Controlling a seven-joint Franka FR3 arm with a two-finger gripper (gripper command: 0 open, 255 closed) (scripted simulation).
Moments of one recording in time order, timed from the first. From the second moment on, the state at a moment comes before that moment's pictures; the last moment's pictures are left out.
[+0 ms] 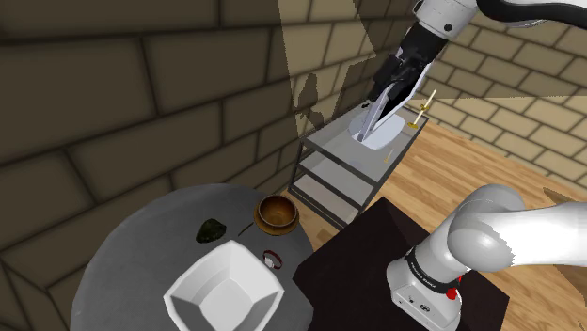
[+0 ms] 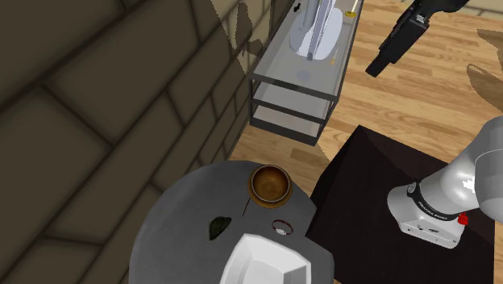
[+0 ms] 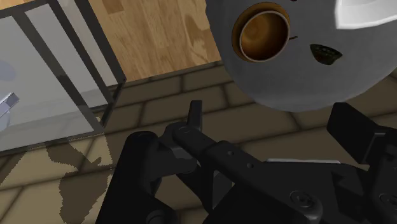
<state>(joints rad) 0.02 -0.83 -0.01 -2.36 0.08 1.71 0.06</state>
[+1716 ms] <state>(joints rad) 0.17 -0.13 0.22 -2.33 0.08 2.29 0.03</state>
